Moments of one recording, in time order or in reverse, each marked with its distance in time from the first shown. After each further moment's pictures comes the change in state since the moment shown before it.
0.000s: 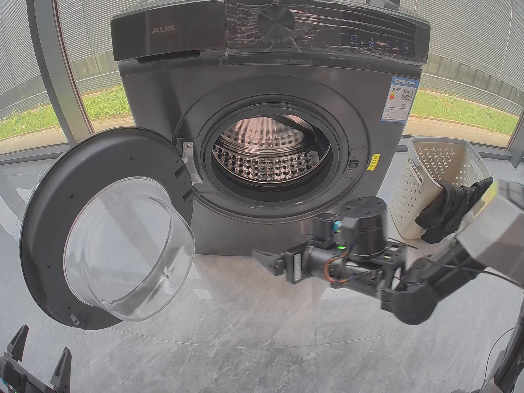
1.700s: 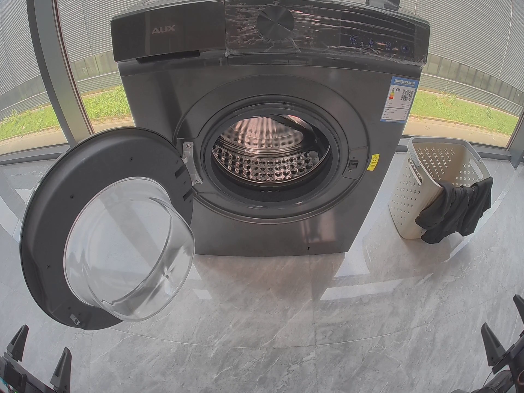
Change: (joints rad) left arm 0.000 0.000 0.000 0.000 0.000 -0.001; right arm -0.644 -1.881 0.860 0.726 0.057 -0.269
